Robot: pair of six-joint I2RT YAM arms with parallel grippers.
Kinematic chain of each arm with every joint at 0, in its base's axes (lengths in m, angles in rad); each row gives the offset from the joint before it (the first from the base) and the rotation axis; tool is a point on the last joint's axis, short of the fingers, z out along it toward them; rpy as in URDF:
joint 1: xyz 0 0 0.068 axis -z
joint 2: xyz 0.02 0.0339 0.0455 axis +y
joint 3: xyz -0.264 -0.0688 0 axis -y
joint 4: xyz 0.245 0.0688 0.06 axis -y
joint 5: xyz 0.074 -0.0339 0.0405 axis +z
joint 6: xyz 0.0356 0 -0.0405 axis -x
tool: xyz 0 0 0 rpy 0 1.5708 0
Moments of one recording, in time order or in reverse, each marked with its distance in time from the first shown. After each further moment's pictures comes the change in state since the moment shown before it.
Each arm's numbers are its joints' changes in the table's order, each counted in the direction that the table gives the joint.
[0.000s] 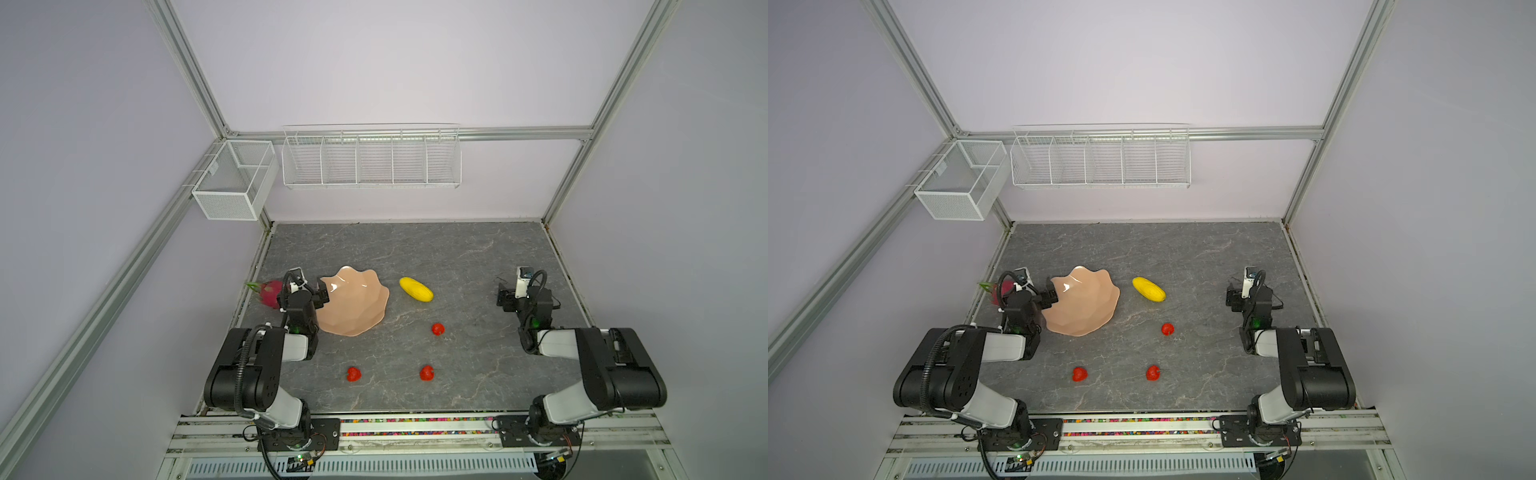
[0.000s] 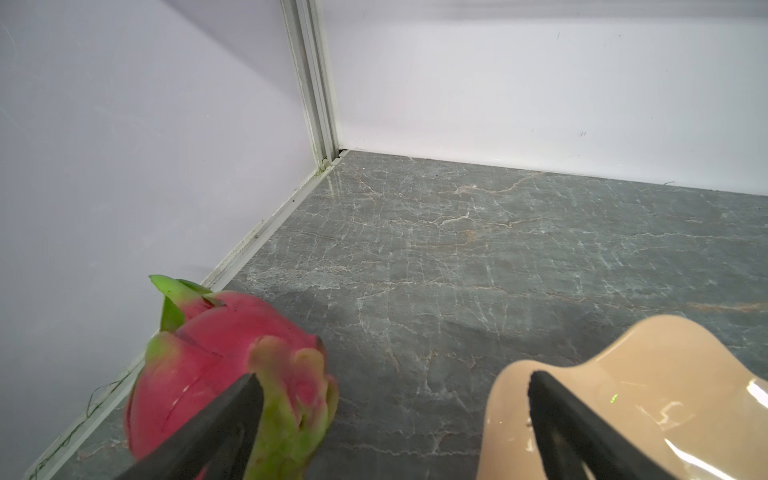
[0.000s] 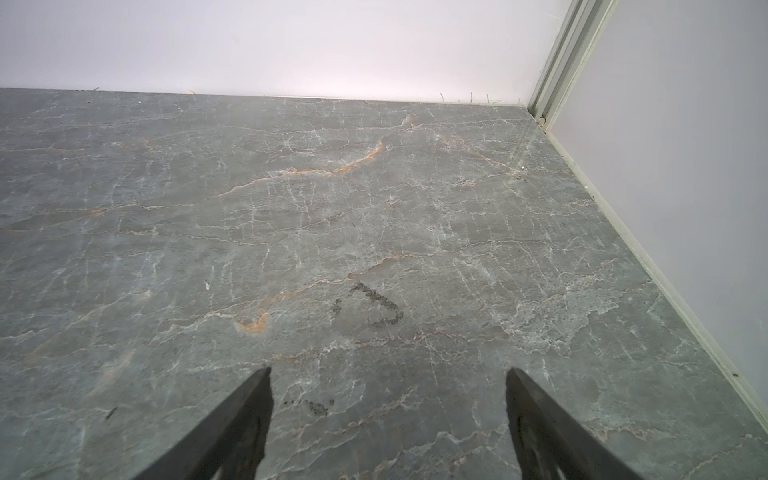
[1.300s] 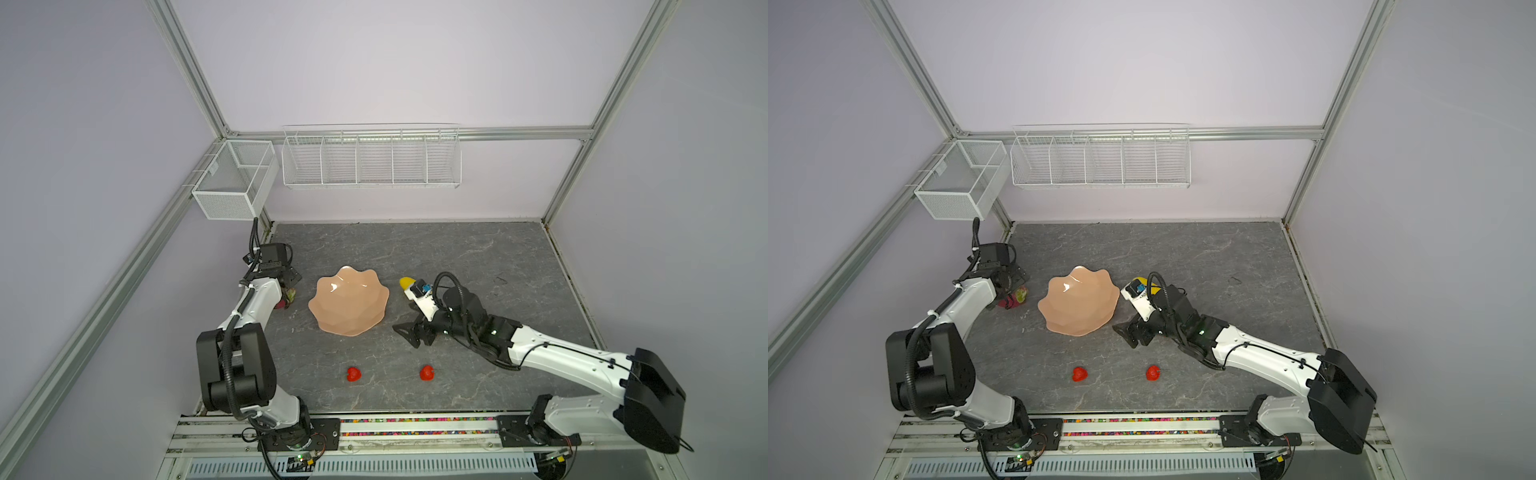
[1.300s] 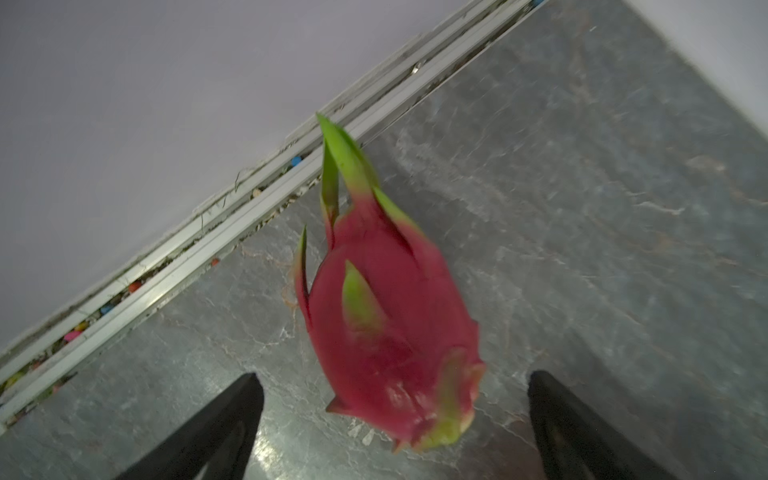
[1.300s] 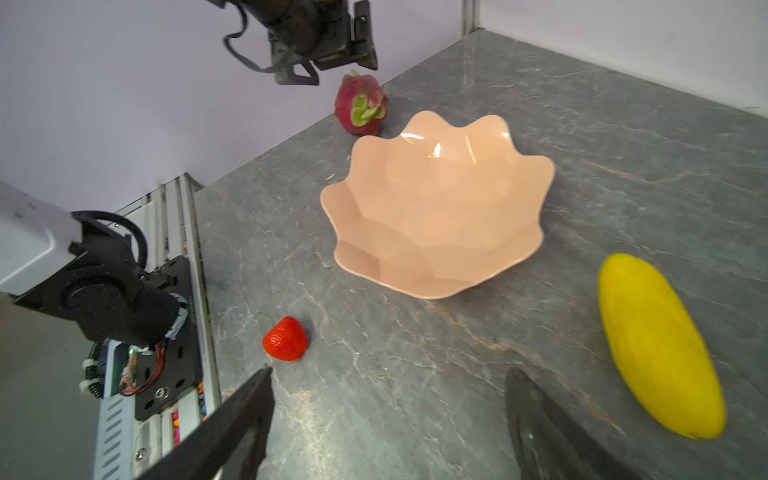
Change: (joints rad) left arm -0.211 0.035 0.719 -1.461 0.001 0.594; right arm -0.949 -0.197 0.435 -0.726 0.269 -0.166
